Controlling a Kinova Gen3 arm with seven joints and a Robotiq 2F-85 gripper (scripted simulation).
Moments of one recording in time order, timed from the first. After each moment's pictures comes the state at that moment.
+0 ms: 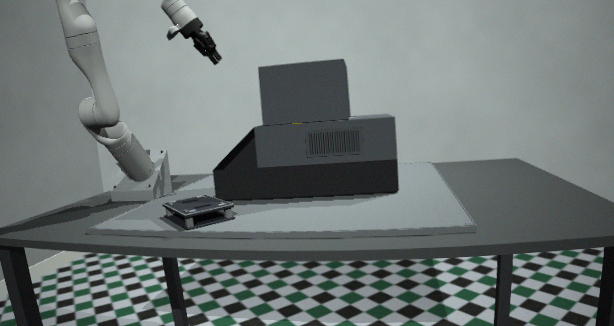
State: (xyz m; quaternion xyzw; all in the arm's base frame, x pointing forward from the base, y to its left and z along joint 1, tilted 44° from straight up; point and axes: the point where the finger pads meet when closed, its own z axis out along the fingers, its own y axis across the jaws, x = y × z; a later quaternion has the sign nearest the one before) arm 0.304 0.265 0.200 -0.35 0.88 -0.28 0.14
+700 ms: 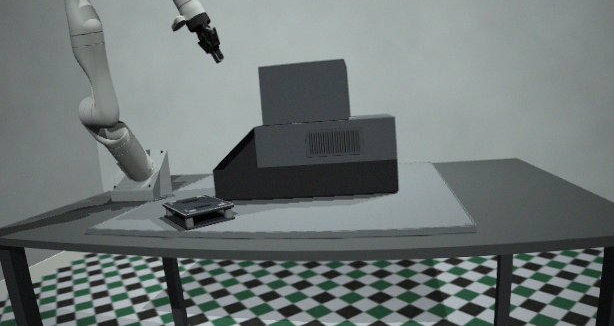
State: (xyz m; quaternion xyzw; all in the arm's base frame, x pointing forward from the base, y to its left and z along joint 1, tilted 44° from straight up) arm 0.323 0.241 0.221 -0.36 0.87 -0.33 0.06
